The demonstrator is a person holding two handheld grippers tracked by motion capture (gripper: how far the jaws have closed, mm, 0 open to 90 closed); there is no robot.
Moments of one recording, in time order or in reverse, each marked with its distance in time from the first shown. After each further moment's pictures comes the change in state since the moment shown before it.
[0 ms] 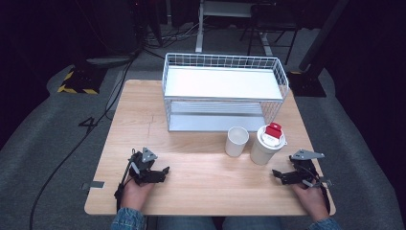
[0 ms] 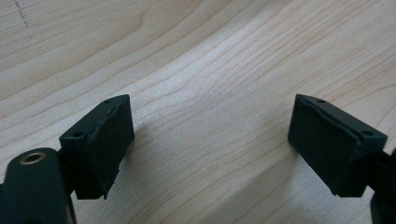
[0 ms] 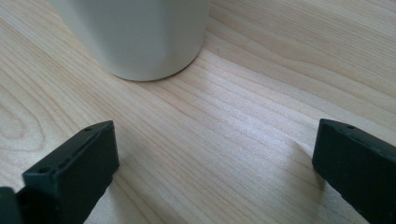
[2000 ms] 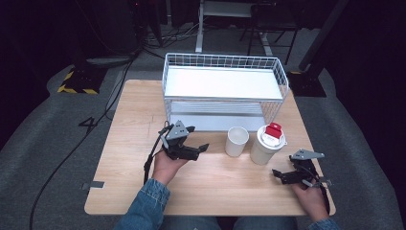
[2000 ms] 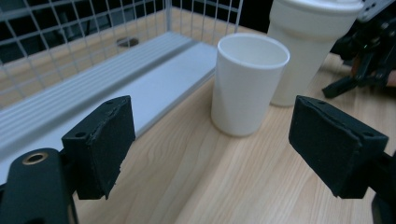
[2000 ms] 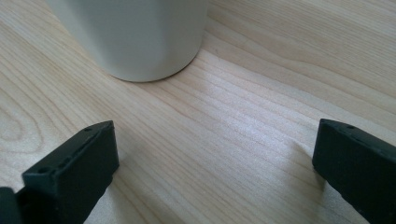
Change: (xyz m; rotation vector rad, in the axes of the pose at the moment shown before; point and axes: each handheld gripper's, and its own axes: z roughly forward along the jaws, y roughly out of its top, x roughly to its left) left arm -0.048 0.121 0.011 -0.359 -0.365 0.186; right arm 0.000 0.000 0.000 0.000 -0.003 0.003
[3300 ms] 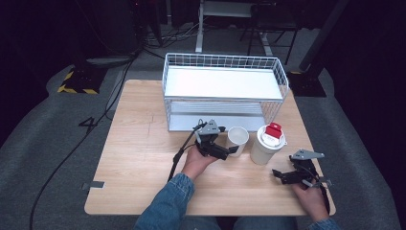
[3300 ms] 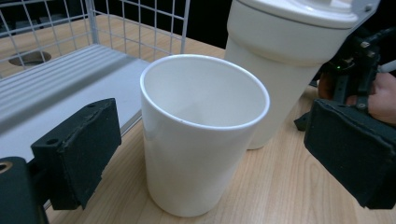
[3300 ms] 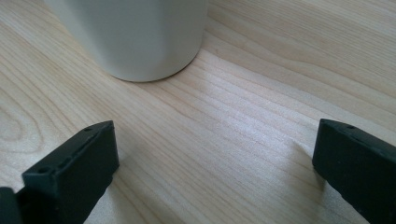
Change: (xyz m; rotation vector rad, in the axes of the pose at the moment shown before) left arm -0.017 0.005 0.104 -0.031 -0.180 -0.005; right arm 0.000 0.000 0.000 0.000 0.000 0.000
